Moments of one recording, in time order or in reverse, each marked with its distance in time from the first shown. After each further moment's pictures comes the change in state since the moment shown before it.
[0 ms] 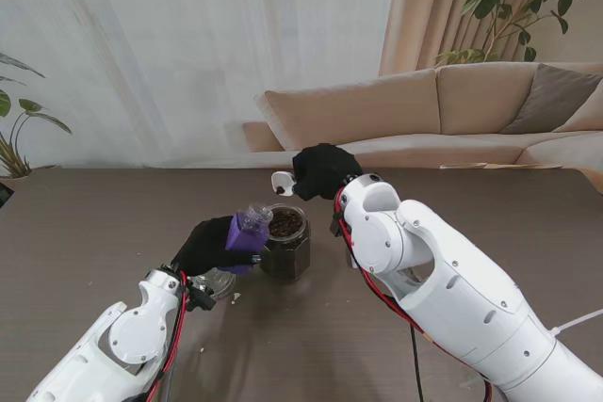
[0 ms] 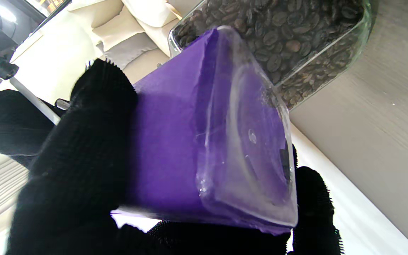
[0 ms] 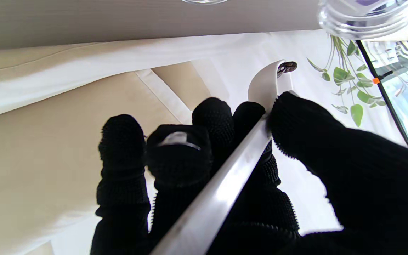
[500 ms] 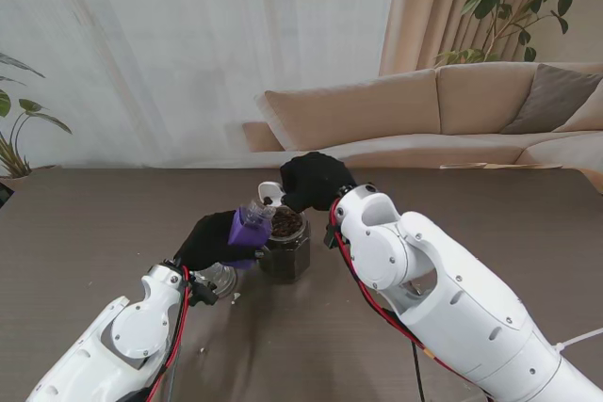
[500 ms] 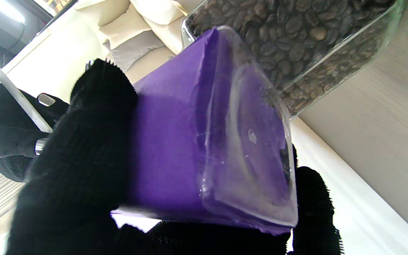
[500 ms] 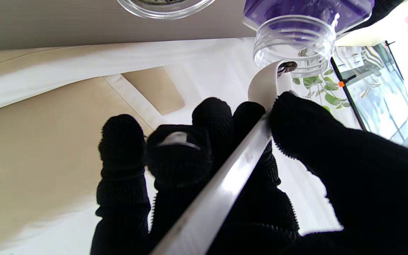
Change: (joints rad) left arm -0.019 -0.004 0.007 -0.002 -0.007 -0.006 -0.004; right arm -0.056 0.008 0.012 -0.063 -0.001 -0.072 0.002; left_hand 0.000 0.000 0.000 0.000 0.000 0.000 0.000 0.000 0.000 0.000 0.000 0.000 0.000 0.000 0.000 0.000 0.000 0.000 0.000 0.000; right_hand 0.000 0.000 0.000 0.000 0.000 0.000 0.000 0.000 0.000 0.000 0.000 0.000 0.000 0.000 0.000 0.000 0.000 0.000 0.000 0.000
